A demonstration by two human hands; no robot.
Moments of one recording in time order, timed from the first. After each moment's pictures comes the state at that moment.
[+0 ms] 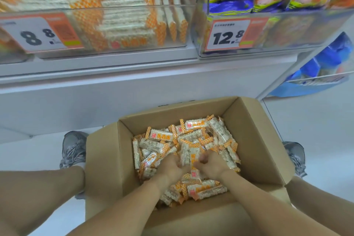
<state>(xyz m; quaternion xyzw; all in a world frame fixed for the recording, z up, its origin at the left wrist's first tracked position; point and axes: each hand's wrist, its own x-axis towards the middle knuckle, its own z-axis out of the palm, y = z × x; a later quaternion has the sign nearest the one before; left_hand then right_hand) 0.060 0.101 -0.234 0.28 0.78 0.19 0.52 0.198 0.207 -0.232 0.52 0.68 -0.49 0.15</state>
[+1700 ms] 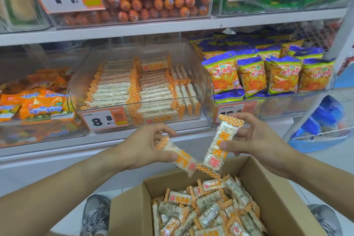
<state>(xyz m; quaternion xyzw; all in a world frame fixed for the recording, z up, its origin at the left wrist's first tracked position) -0.096 0.128 0.073 0.50 0.73 0.28 0.38 0.144 0.275 0.068 0.34 0.63 -0.67 -0.20</state>
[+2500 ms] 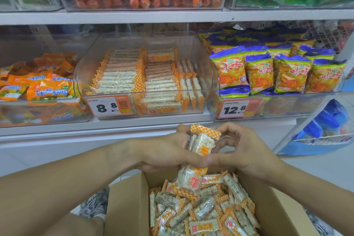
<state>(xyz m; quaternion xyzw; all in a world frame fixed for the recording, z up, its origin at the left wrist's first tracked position) -0.047 0.135 0.068 0.39 0.57 0.34 0.64 0.135 0.245 0.058 0.29 0.74 -0.59 -0.16</state>
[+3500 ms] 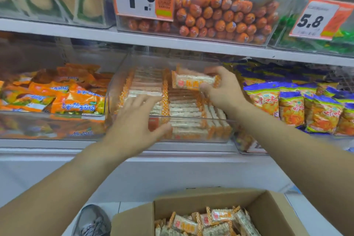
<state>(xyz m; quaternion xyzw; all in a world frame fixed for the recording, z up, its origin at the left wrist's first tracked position) -0.185 0.100 0.086 0.52 0.81 0.28 -0.02 -0.067 0.332 0.115 0.31 0.84 -0.30 -0.33</state>
